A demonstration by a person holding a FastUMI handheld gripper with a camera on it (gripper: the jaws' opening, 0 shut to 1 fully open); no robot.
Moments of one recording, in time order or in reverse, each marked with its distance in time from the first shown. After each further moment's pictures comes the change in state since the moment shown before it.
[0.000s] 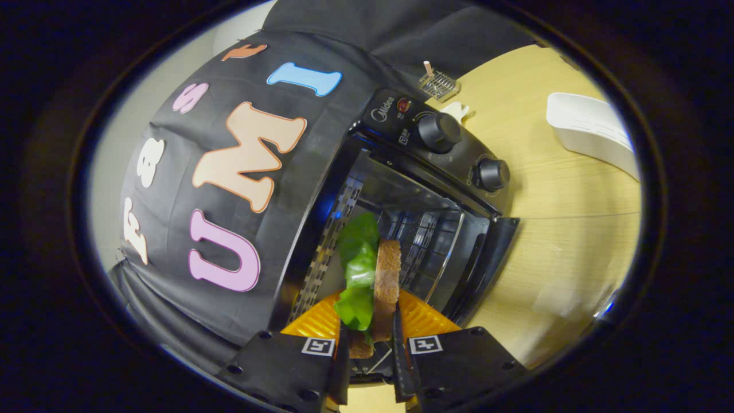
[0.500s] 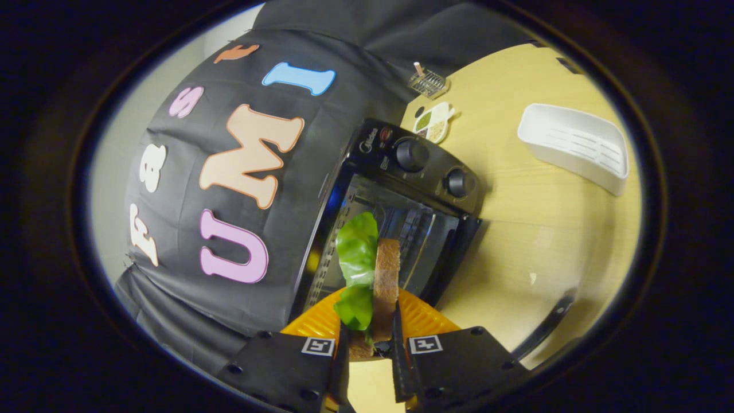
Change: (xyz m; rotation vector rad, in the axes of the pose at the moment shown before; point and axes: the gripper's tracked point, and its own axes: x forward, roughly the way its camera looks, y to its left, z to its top) arm -0.058 -0.007 0.008 0.032 0.081 -0.003
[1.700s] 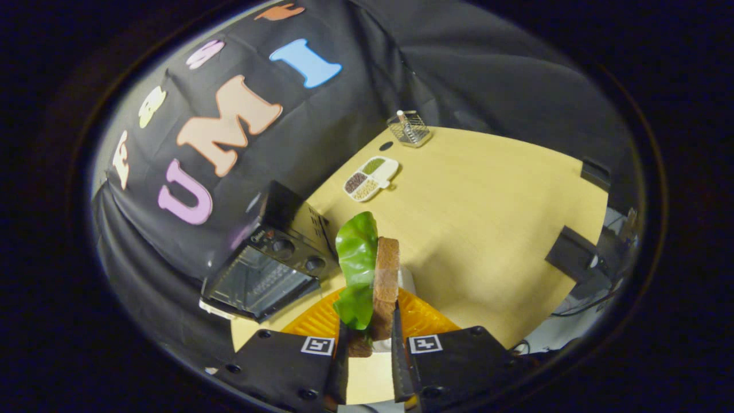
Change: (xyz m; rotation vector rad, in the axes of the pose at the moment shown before) arm -0.113 -0.125 0.225 -0.419 0.166 -0.186
